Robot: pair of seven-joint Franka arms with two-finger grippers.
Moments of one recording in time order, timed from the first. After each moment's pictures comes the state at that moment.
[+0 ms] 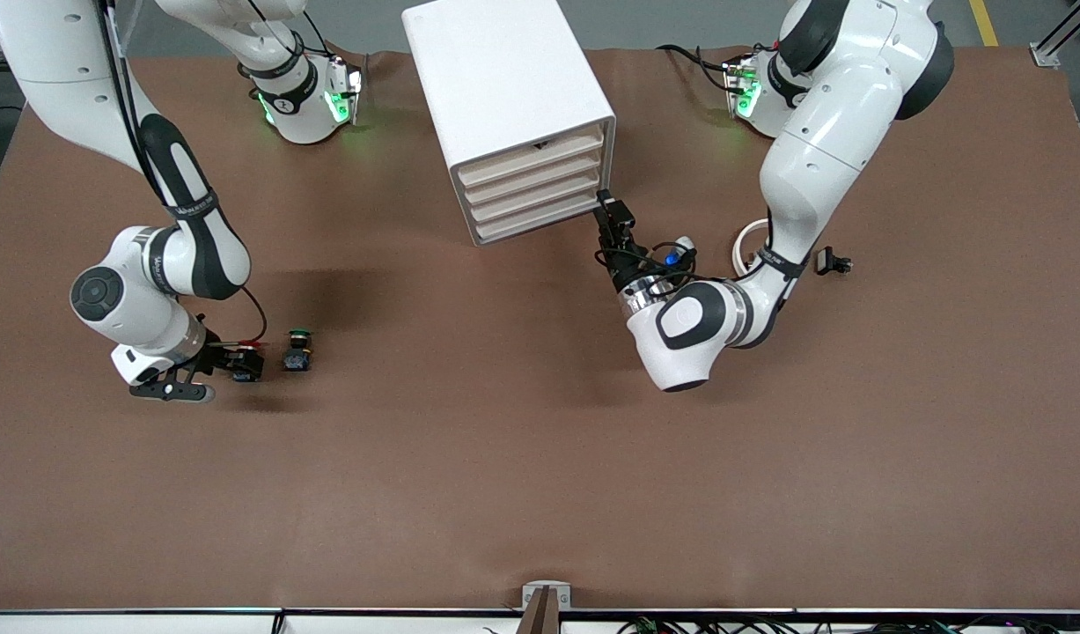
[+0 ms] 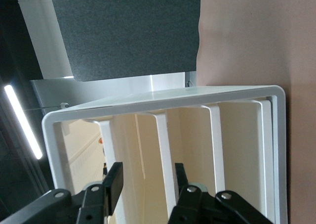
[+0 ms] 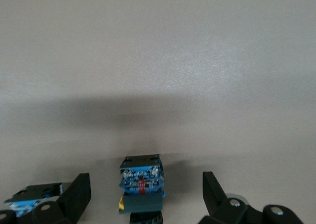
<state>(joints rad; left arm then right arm) -0.28 0.95 -0.27 -1.41 -0.78 1.19 -2.20 -0.01 0.49 -0.07 -2.08 0.04 2.62 -0.03</state>
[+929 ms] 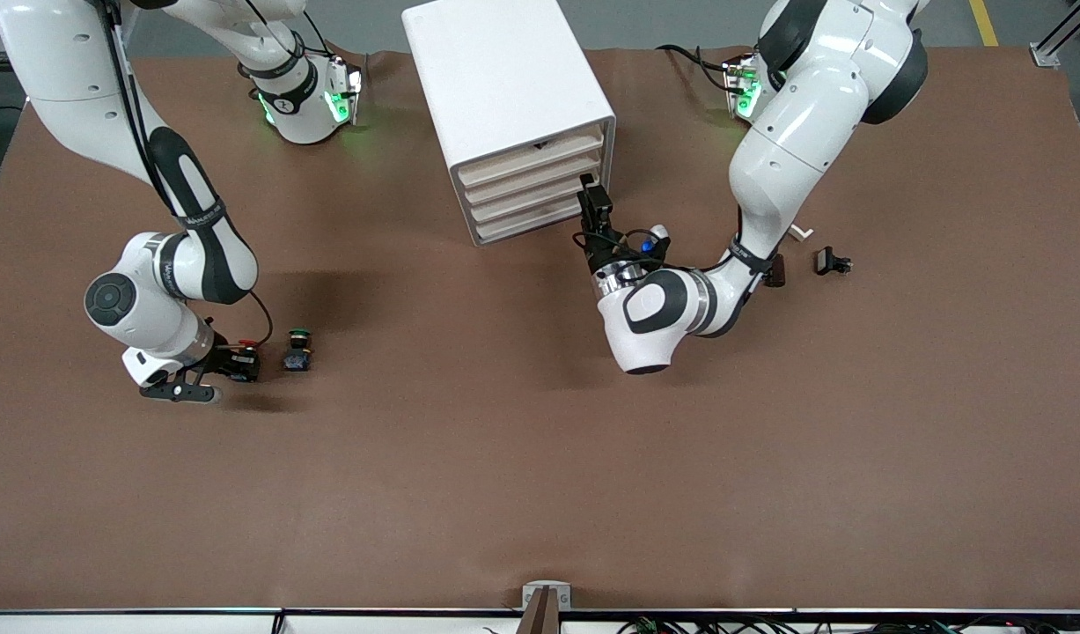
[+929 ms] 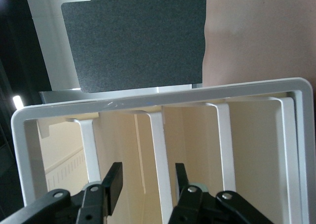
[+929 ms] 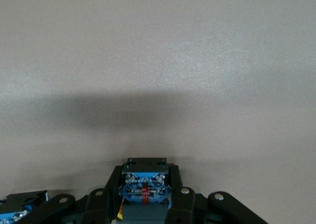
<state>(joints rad) -0.36 0.97 -0.28 -1.41 -0.80 1.19 -2.20 -0.01 0.52 -0.07 -2.08 0.04 2.64 -0.02</state>
